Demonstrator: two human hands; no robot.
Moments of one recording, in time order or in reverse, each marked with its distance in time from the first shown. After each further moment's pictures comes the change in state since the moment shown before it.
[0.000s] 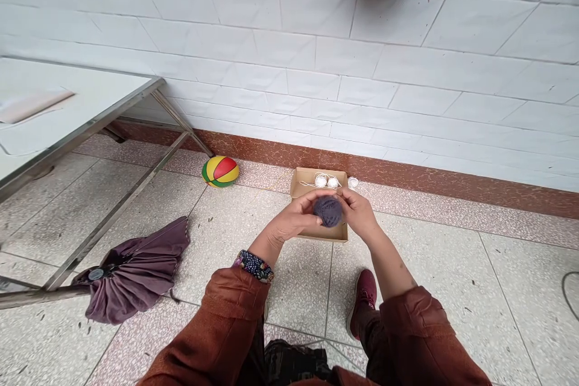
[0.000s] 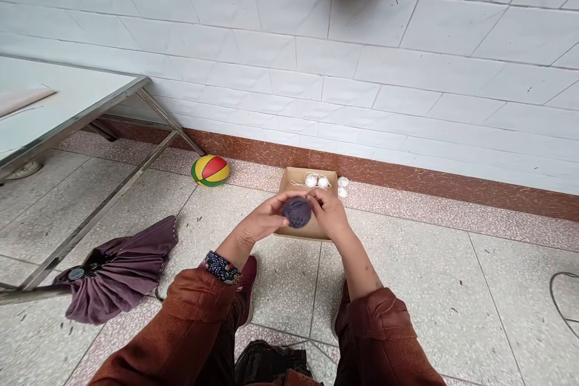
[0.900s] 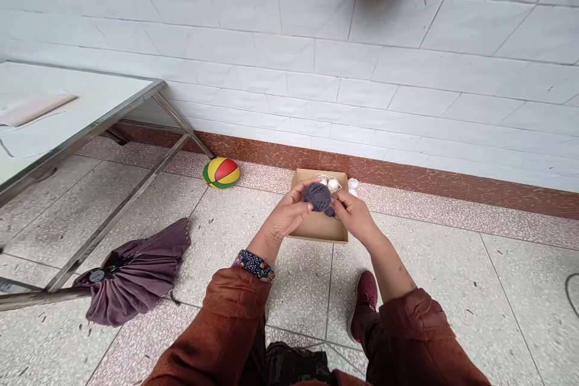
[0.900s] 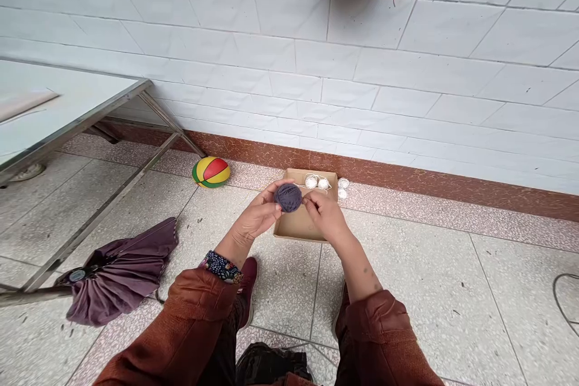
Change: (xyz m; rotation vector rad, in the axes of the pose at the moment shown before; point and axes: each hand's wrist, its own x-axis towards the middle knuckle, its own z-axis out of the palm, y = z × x) left_hand 0.005 -0.002 -0.009 -0.101 0.188 0.030; right_hand -0.001 -0.004 0.001 -0.071 -0.078 -0.057
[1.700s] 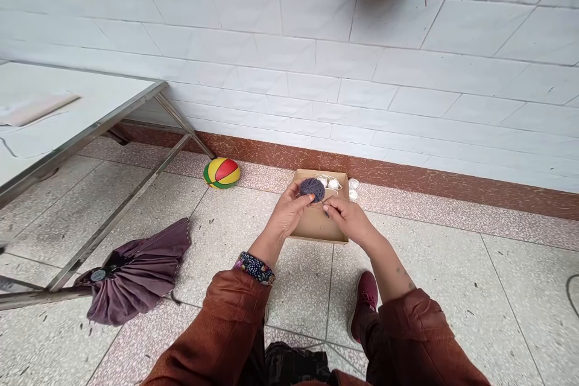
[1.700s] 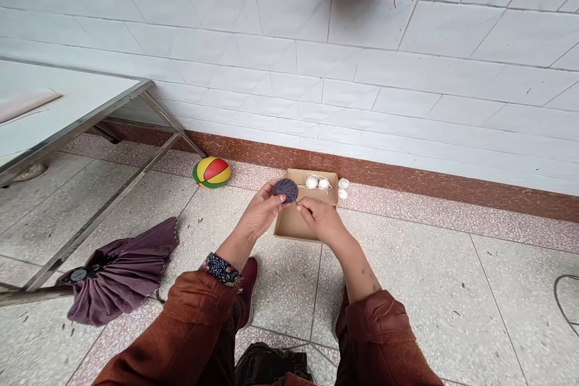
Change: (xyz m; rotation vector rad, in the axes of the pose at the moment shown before) left_hand 0.006 -0.010 0.000 -0.007 0.313 -0.001; right_hand -0.001 -0.005 0.006 -0.054 -0.131 -0.063
